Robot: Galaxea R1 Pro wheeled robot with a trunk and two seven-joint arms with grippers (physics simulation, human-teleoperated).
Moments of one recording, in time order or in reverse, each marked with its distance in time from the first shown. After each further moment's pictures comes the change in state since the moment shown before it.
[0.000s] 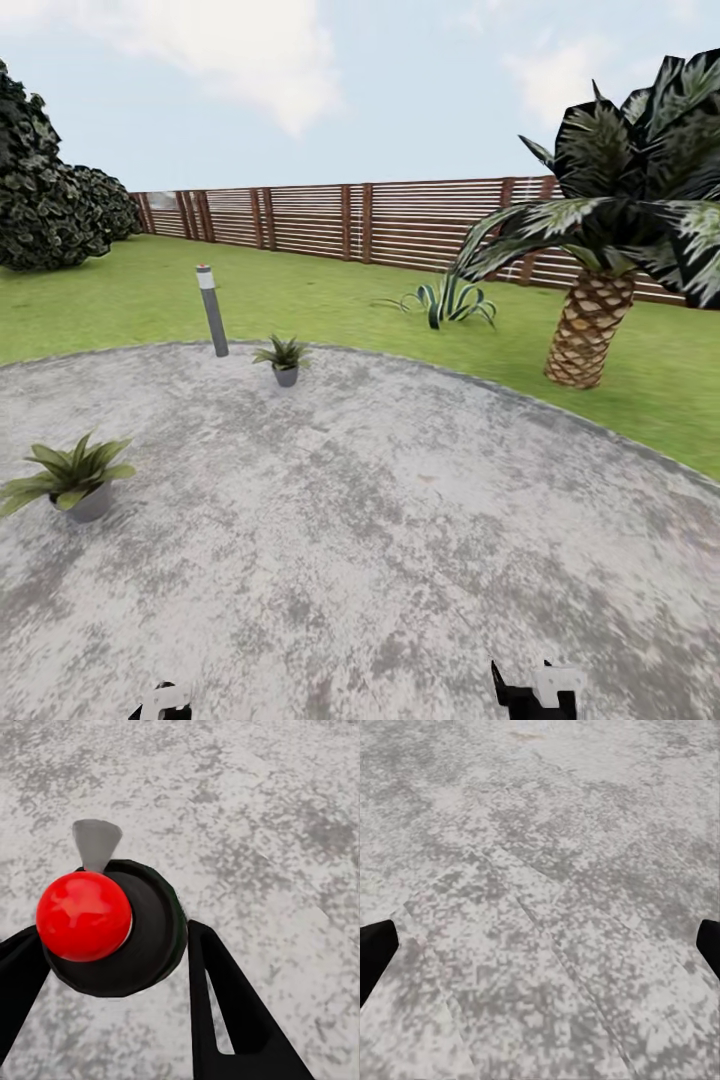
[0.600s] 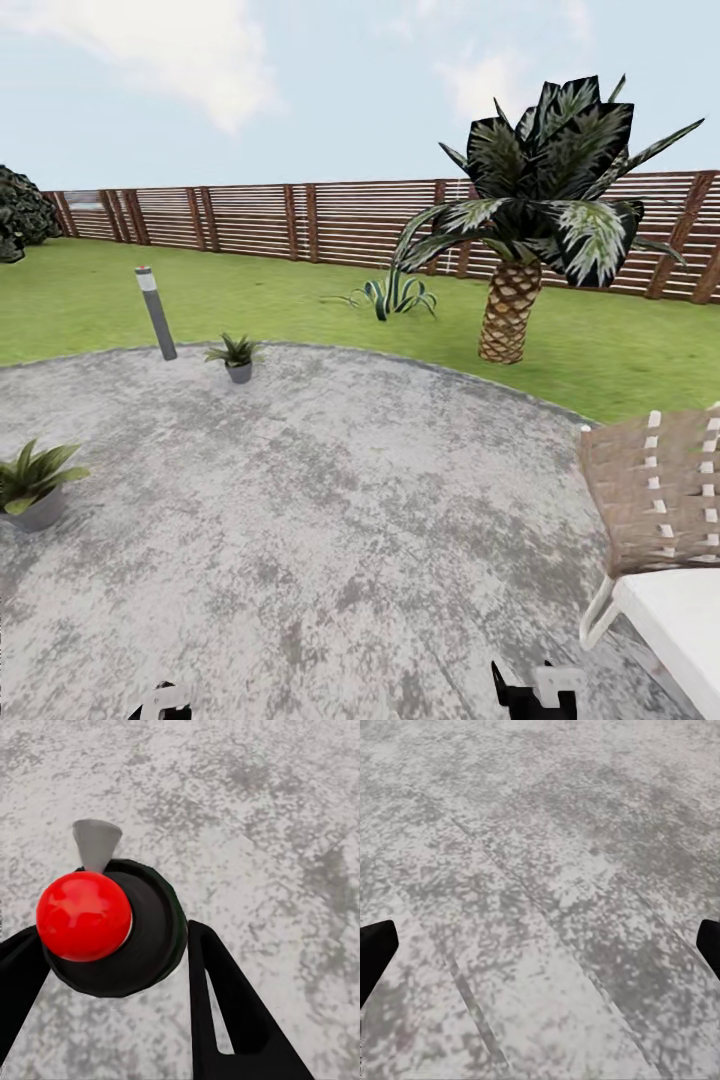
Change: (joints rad) left arm 0.000 0.000 0.000 0.000 0.000 0.001 0.000; right arm 0.000 -0.001 0.000 0.000 0.000 0.000 0.000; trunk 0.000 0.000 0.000
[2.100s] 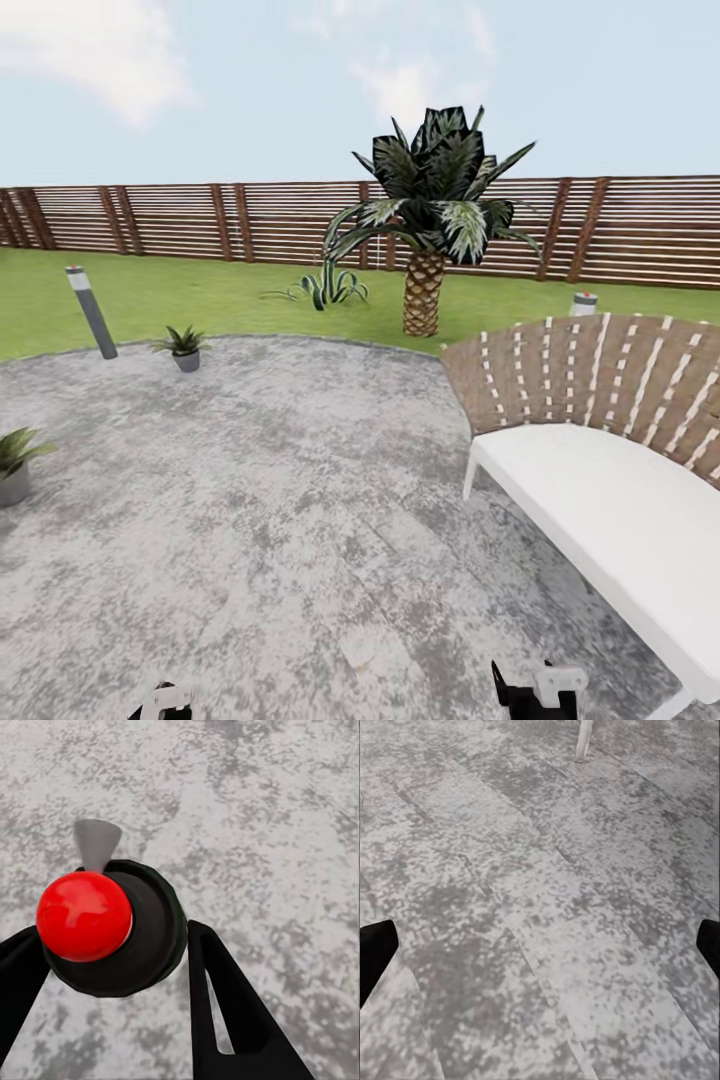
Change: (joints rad) left arm 0.000 0.000 -0.001 0.001 0.000 0.000 0.000; right arm 0.000 -0.001 0.000 0.000 0.000 0.000 0.000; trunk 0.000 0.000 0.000
